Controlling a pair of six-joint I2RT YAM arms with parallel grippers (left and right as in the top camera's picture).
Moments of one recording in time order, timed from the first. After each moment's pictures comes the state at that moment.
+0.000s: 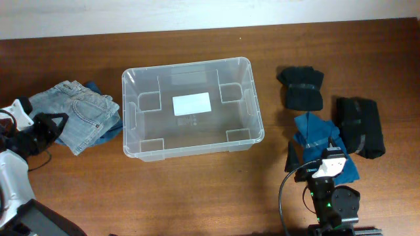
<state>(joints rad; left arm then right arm) 0.71 1.59 1.14 -0.57 0.75 -0.09 0.01 0.01 0.01 -0.07 -0.03 0.04</state>
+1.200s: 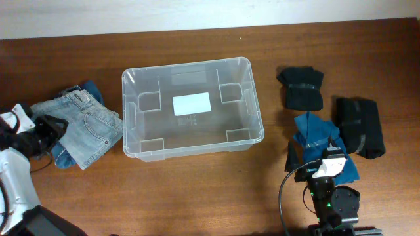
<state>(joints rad) 0.66 1.56 1.17 -0.70 0.48 -0.15 0.01 0.01 0.01 -0.07 -0.03 0.04</state>
